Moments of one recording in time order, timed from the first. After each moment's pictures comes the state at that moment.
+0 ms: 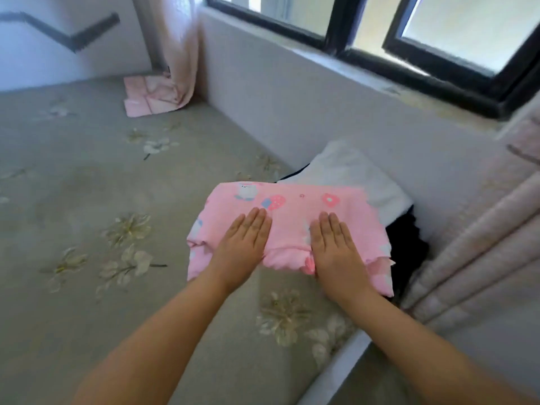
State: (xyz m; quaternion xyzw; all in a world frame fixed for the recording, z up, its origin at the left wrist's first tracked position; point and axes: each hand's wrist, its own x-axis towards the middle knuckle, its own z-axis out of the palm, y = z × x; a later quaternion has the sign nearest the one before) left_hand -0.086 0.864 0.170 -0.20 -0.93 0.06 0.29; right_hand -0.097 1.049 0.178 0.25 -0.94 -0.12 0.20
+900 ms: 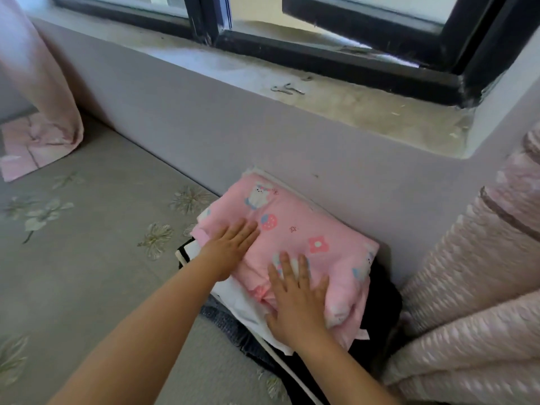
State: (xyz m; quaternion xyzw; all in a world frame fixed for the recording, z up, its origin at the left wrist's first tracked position) left_hand -0.422 1.013 0.102 -0.28 -0.93 0.19 -0.16; right_hand -0.318 1.172 0.081 0.08 -0.98 0.09 -0.13
